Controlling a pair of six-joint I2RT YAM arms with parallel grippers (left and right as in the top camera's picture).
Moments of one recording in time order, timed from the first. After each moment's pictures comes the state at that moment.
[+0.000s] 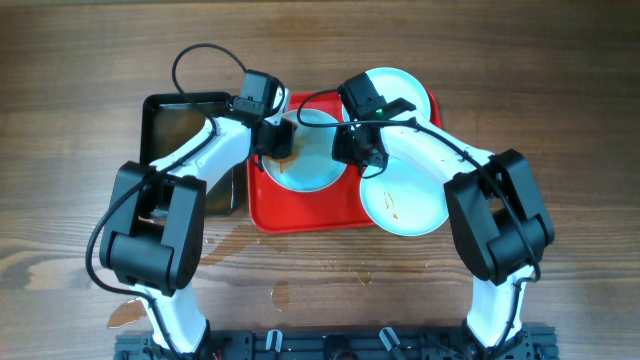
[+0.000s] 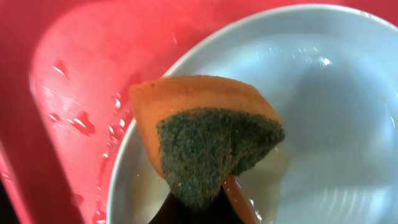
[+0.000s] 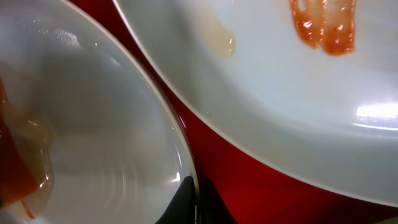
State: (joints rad) left arm -0.31 1.96 1.22 -0.46 0.12 -0.15; right arm 0.48 2.05 1.37 -0.63 -0.13 0.67
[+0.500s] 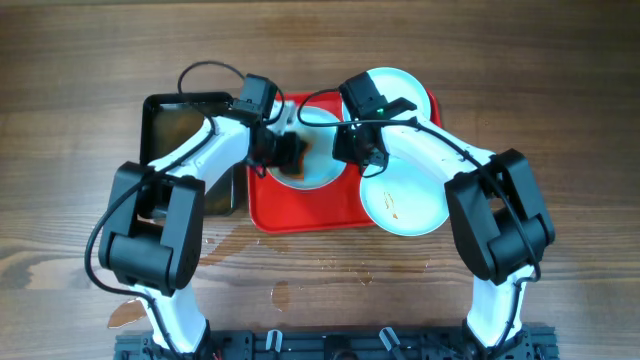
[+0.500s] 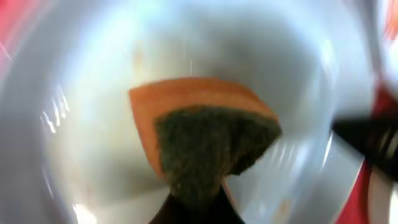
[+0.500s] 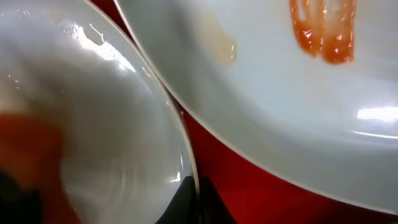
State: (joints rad) left arm -0.30 1.96 1.22 -0.51 0.32 -0.21; right arm 0.48 2.05 1.37 -0.62 -0.13 0.65
